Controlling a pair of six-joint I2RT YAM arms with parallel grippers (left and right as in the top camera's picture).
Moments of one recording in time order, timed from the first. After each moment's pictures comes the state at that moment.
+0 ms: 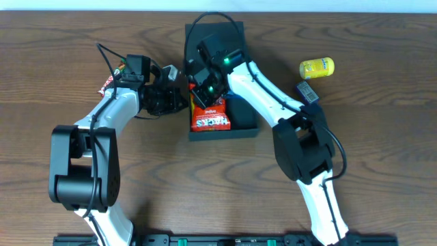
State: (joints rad) left arm -0.09 1.90 1.17 -0.47 0.68 -0.19; right arm 0.58 2.34 1.95 -0.89 -0.41 -0.13
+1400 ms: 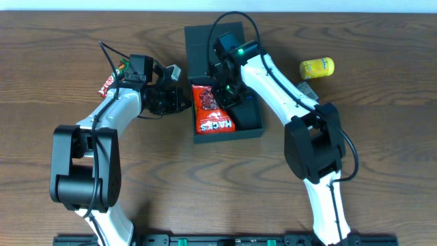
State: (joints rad) left arm -0.11 1.90 1.17 -0.45 0.70 -0.19; right arm 0.51 2.30 1.98 -1.18 -0.23 -0.01
